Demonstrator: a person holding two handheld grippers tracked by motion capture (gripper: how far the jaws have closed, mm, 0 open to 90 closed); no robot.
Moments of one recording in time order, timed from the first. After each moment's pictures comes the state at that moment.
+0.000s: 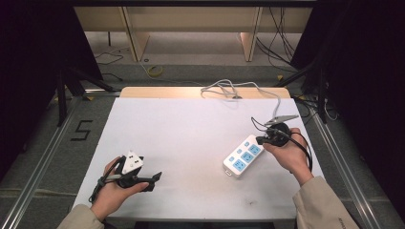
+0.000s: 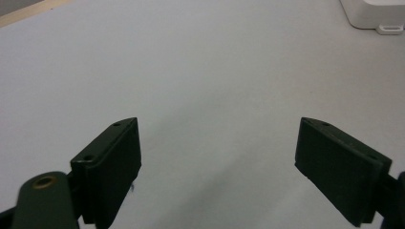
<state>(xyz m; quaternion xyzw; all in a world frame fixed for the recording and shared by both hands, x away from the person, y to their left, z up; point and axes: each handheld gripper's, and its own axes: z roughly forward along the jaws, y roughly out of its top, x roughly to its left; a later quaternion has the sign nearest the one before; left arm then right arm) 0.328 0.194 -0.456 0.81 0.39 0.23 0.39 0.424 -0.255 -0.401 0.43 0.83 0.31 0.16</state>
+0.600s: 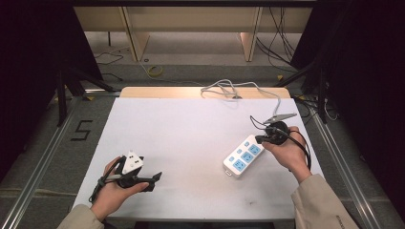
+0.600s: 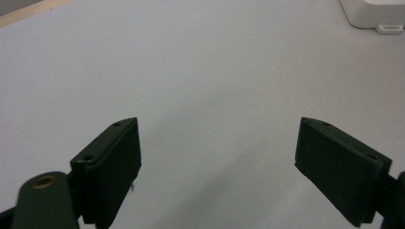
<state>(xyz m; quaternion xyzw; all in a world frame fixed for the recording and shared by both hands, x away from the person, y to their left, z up) 0.328 0.194 -0.456 0.81 0.39 0.23 0.39 0.430 -0.253 -0.402 0.43 0.83 0.30 0.16</state>
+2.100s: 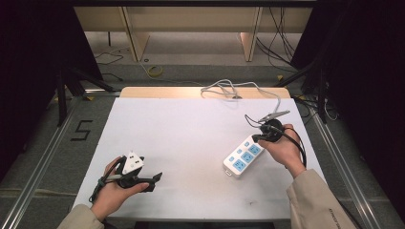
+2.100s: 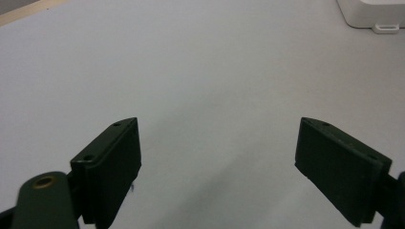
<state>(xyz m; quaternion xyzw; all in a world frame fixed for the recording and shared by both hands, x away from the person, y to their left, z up) 0.328 0.193 -0.457 0.81 0.38 0.22 0.39 0.444 -0.243 -0.409 0.43 0.84 0.29 0.15</state>
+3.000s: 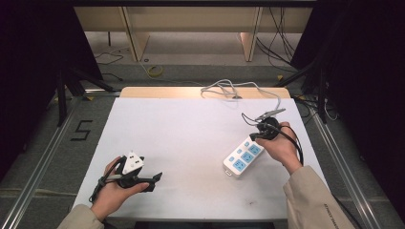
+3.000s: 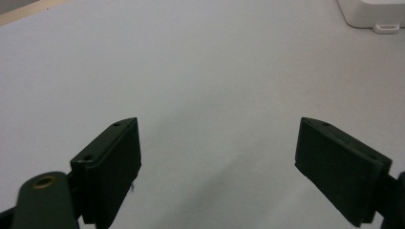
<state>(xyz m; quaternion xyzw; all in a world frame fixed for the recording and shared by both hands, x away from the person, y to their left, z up) 0.328 0.193 -0.457 0.81 0.38 0.22 0.39 0.454 -0.237 -0.411 0.43 0.85 0.28 0.15</state>
